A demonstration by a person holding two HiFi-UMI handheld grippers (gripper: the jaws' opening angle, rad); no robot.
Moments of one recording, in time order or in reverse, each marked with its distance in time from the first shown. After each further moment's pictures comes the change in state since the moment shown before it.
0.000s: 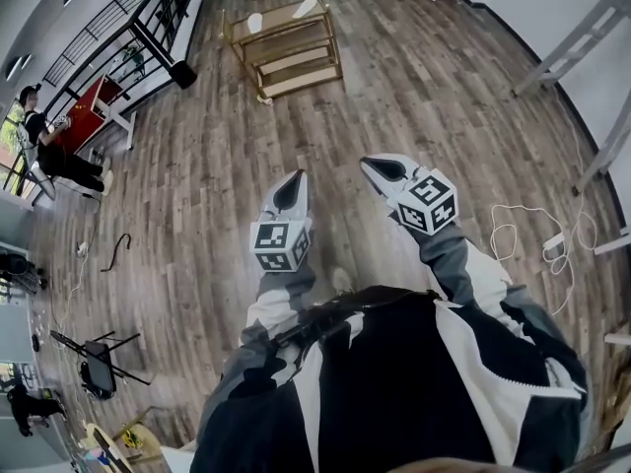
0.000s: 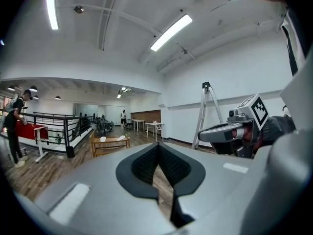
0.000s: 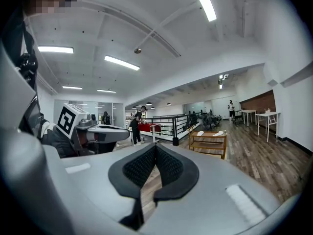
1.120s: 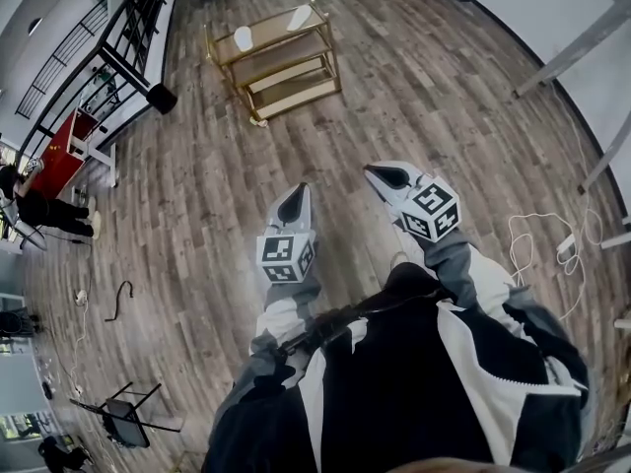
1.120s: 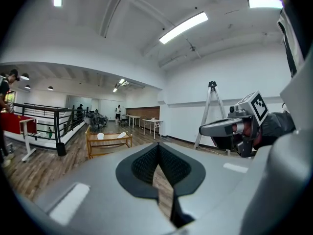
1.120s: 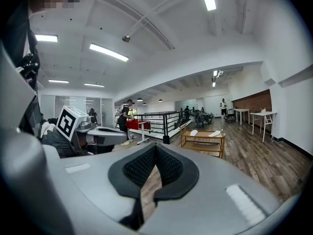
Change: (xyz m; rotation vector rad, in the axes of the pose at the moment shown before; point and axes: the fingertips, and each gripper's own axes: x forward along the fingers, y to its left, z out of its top) left arm 0.149 0.211 -0.026 -0.039 0.036 -0.092; right arm 0.222 -0.104 0.017 0.011 0.038 -0.105
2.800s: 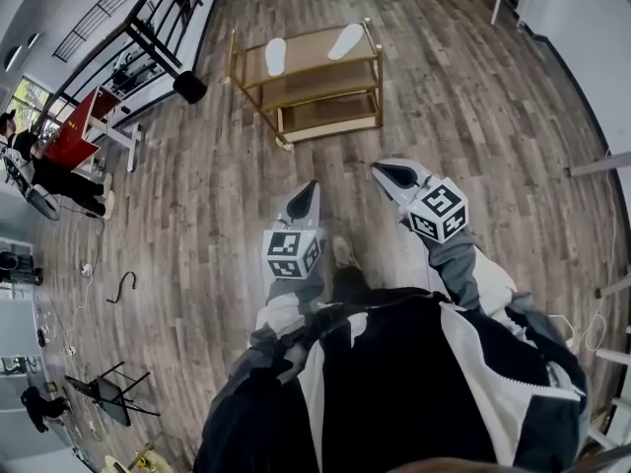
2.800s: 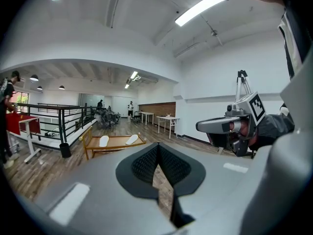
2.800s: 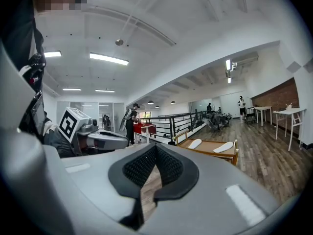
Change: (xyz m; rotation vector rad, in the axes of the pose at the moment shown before) left arm 0.329 0.153 0.047 -0.039 0.048 0.158; right arm 0.231 -0.306 0.067 -0.019 -0.030 0.214
